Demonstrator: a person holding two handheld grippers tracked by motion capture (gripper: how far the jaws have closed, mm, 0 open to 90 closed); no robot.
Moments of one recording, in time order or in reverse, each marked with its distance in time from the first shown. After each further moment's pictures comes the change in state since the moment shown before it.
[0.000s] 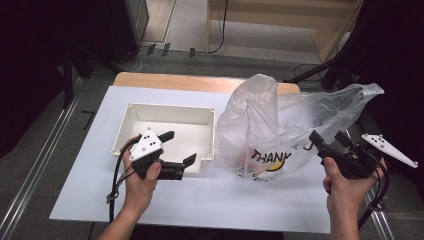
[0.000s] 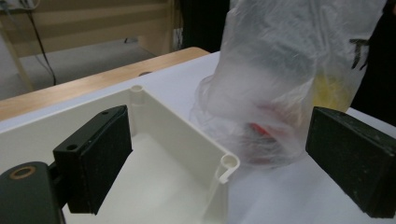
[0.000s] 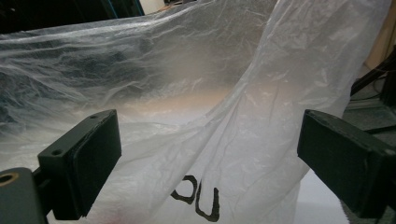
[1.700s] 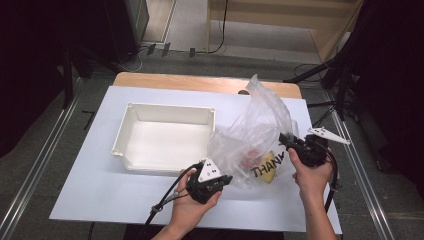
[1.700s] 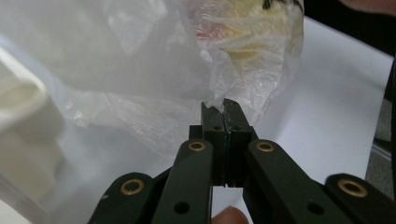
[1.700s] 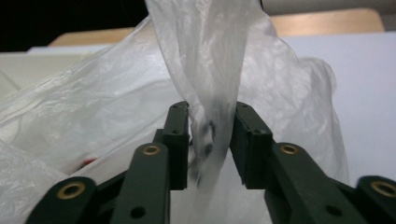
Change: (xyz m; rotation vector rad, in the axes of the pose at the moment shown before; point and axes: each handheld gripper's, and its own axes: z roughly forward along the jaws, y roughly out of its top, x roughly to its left) left arm -0.084 -0.066 0.091 0.275 -0.134 -0.002; right arm 0.006 -0.059 0.090 0.273 0.073 -0.085
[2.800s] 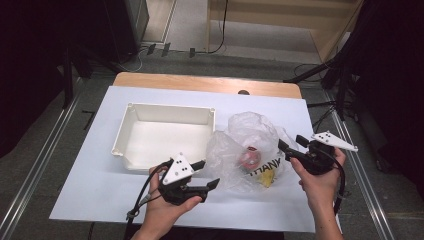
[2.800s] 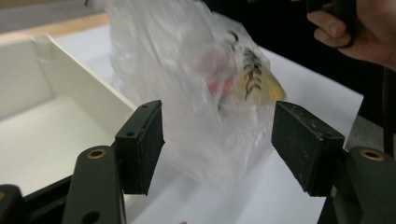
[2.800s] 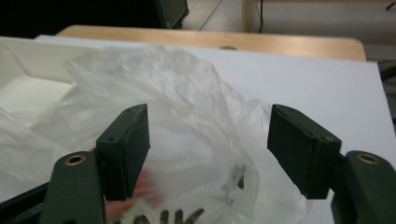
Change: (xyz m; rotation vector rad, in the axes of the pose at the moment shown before) left arm 0.017 0.024 -0.089 -0.158 0.035 -0.012; right arm 0.019 0.011 -0.037 -0.050 -0.009 -0.112
